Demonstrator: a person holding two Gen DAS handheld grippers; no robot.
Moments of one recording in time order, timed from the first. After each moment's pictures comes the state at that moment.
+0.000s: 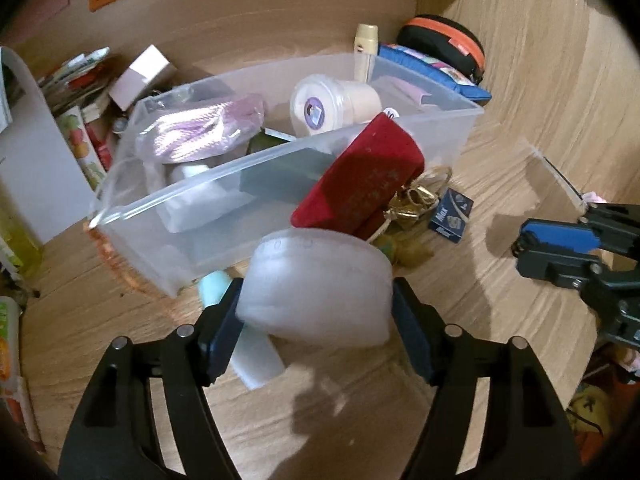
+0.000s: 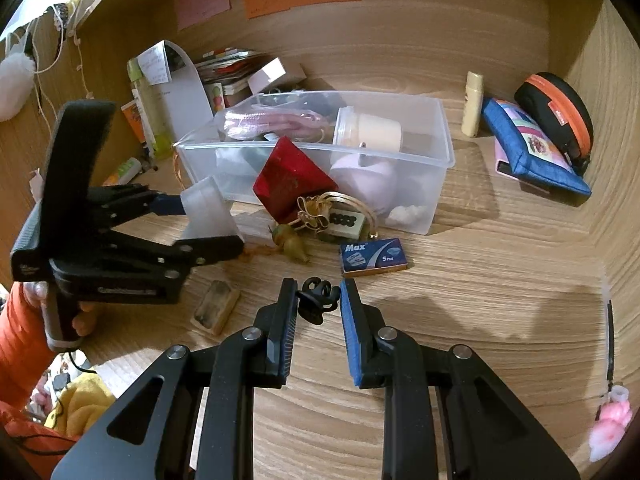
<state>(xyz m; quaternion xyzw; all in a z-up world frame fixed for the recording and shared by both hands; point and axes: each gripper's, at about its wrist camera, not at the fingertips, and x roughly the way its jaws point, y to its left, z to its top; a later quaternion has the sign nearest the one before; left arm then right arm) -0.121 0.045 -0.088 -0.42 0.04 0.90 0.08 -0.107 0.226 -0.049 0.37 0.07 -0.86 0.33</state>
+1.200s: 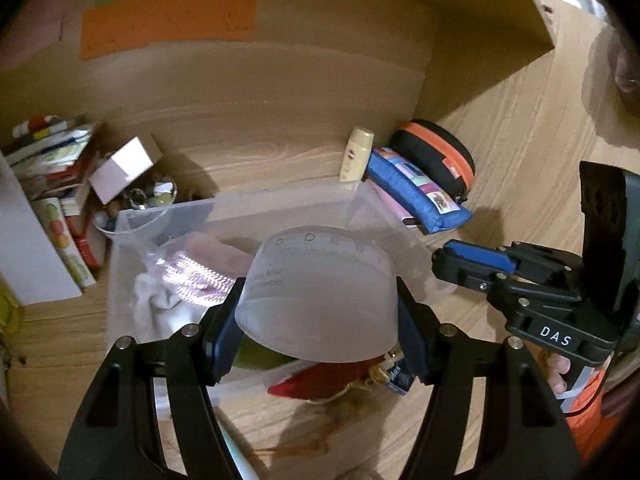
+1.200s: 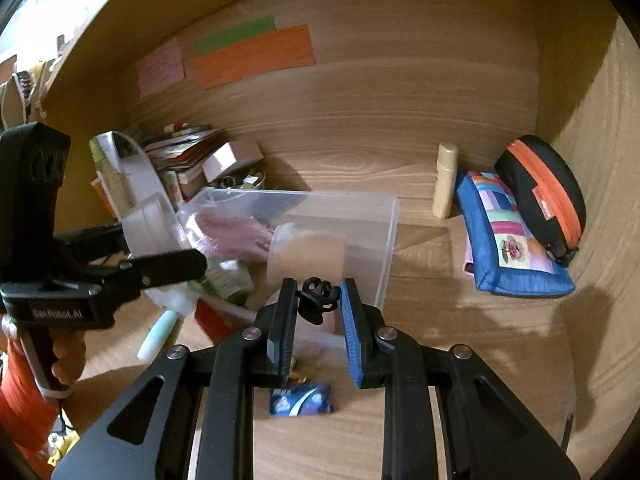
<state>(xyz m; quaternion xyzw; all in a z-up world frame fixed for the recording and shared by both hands) -0.181 0.041 -0.014 -0.35 -0.06 0.93 0.12 -0.198 0.230 0.004 0.32 0.04 -0.89 0.31</state>
